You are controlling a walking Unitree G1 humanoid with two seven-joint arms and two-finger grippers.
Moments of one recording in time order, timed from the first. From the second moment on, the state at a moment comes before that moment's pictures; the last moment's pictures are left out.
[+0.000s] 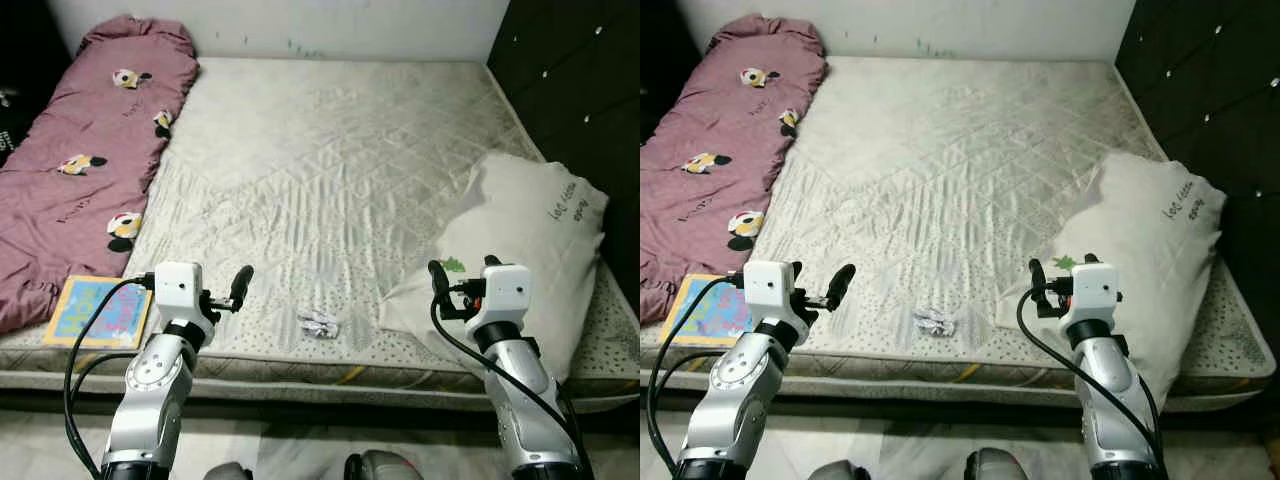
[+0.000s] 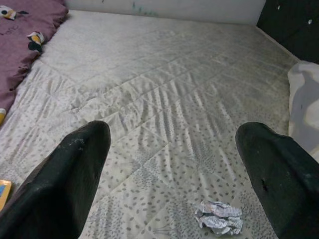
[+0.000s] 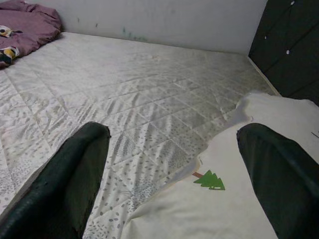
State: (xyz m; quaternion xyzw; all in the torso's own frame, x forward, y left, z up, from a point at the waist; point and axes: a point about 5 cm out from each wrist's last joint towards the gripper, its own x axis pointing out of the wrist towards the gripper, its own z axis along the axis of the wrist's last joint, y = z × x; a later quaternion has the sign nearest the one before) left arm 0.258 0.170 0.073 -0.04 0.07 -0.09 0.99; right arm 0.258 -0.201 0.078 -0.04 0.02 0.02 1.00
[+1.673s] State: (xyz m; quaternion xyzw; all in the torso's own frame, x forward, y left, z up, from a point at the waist) left arm 0.257 0.173 0.071 -0.05 0.07 -0.08 0.99; right arm 0.271 -0.192 0.080 -0.05 0.02 0.05 1.00
